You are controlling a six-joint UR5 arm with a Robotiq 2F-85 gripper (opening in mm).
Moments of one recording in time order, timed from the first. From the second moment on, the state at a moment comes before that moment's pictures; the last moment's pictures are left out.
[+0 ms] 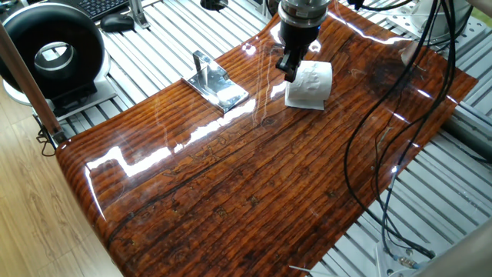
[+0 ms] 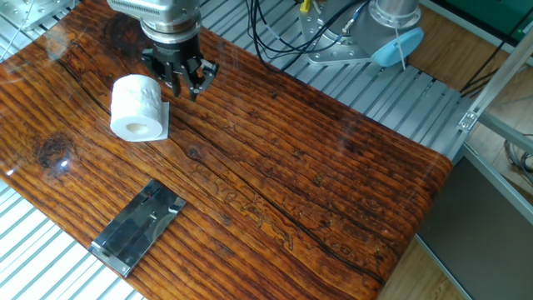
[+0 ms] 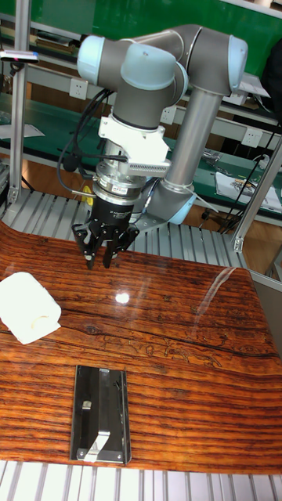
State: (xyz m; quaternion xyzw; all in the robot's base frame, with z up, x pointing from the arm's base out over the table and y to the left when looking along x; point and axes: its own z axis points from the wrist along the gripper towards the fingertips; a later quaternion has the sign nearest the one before) arm 0.500 -0.076 0.154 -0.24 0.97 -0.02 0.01
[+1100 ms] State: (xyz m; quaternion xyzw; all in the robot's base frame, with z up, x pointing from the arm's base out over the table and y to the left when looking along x) arm 0.517 -0.174 0.147 -0.40 0.92 -0.03 0.02
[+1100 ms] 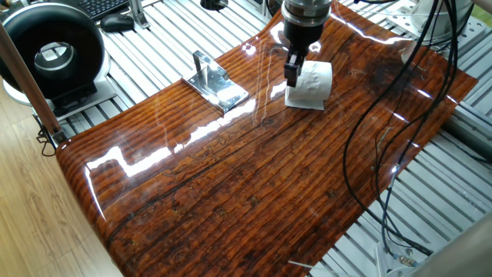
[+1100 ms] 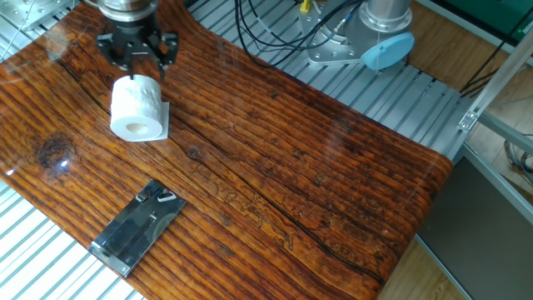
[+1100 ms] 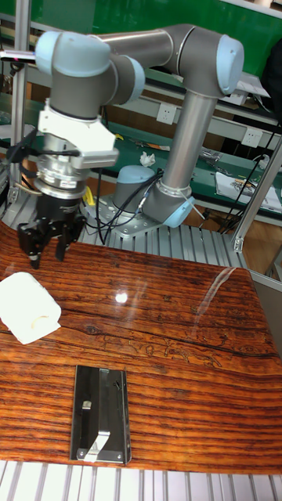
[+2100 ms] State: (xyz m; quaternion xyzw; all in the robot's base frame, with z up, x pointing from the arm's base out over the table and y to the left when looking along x) arm 0.526 -0.183 0.137 -0.41 0.91 -0.02 0.04
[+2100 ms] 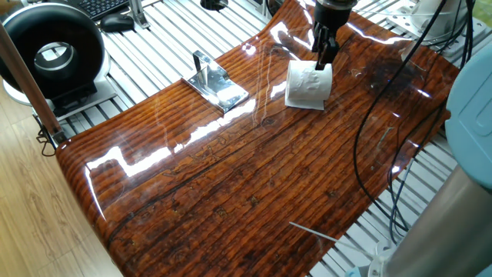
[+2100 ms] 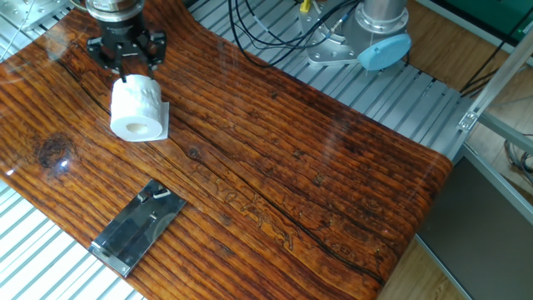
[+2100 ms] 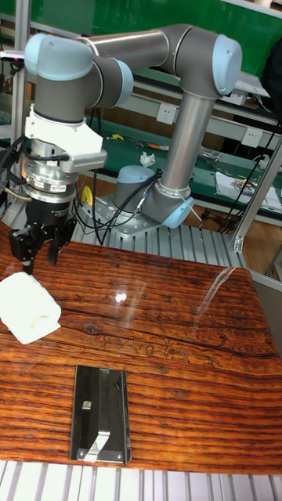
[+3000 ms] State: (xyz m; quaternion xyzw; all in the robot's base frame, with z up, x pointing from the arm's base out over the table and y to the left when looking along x) arm 0.542 -0.207 0.140 -0.31 0.95 -0.07 0.05
